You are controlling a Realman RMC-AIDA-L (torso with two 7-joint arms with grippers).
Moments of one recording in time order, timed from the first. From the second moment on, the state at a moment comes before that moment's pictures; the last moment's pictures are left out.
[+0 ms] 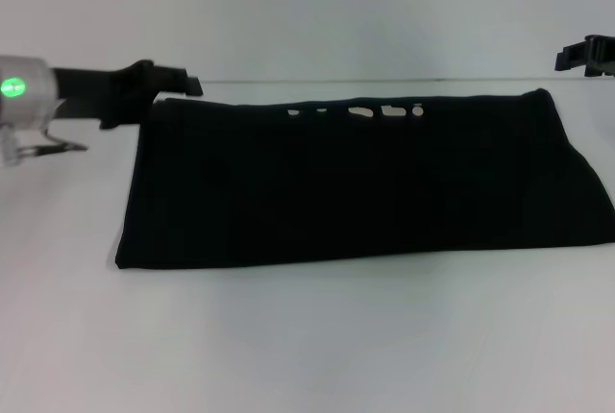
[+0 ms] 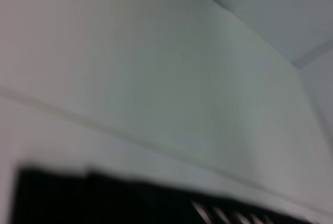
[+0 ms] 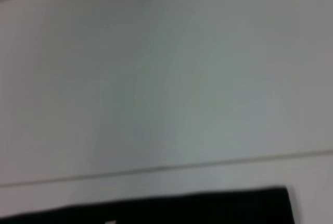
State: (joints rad) left arm -0.80 -1.99 0.54 0.69 2.33 1.22 -2.58; right arm 0.87 1.91 -0.75 -0.66 -2.57 -0.91 2.64
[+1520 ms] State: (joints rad) left arm -0.51 -2.03 0.15 0.51 2.41 1.38 -2.61; right arm 0.84 1.85 -0.75 -0.68 -2.57 -1.11 2.69
